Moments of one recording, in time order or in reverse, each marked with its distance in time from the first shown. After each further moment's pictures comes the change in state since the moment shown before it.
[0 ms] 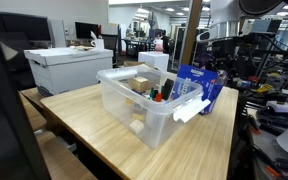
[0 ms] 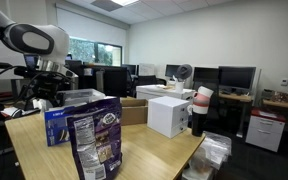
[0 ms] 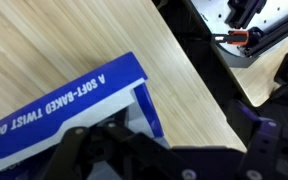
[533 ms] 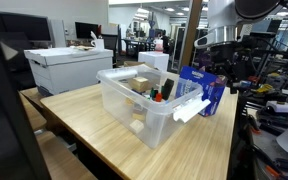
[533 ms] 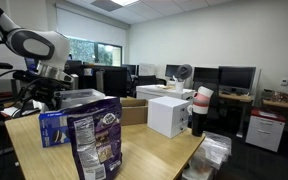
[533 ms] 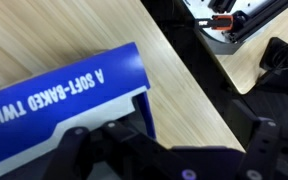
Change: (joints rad) arm 0.031 0.055 0.007 0.000 0.105 0.014 0.006
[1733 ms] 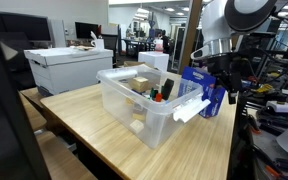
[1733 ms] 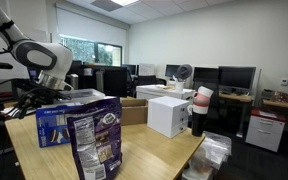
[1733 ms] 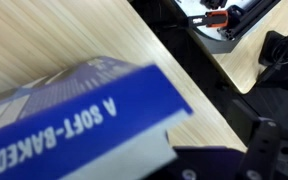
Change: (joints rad) arm 0.007 0.117 0.013 0.002 0.057 0.044 0.034
